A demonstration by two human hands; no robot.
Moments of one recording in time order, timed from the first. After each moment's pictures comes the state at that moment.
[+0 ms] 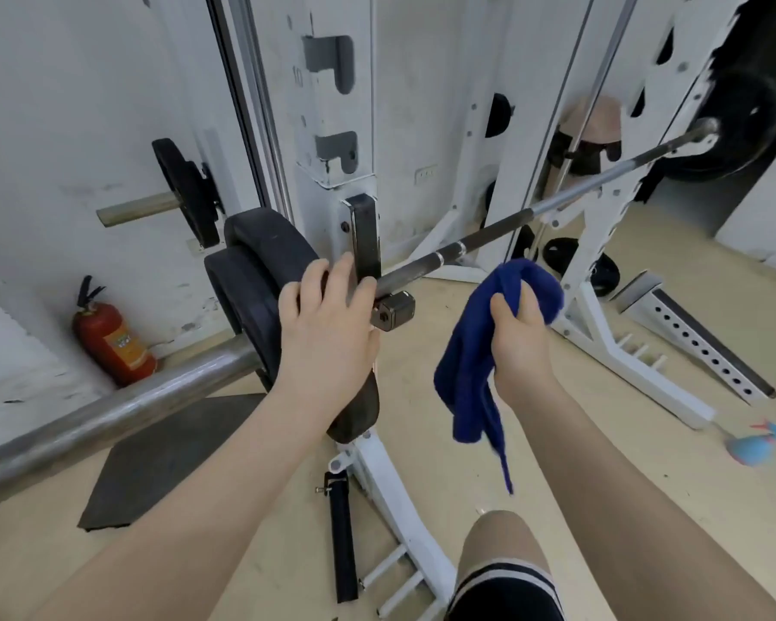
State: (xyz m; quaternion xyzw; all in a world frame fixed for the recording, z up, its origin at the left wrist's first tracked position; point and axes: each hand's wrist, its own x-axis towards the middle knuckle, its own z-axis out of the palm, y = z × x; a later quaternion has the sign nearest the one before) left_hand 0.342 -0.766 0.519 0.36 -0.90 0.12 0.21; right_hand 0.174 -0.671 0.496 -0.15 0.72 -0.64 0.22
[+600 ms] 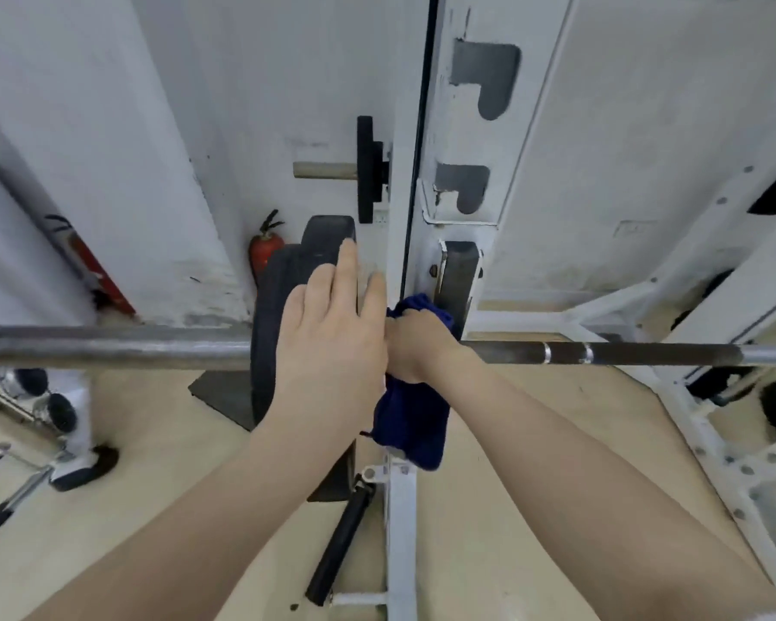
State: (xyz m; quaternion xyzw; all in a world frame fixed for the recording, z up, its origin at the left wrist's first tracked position) left_hand 0.289 -0.784 0.527 0.61 -0.74 0.23 0.15; right_hand 0.176 -0.870 0.469 -0.85 0.52 0.11 -0.02
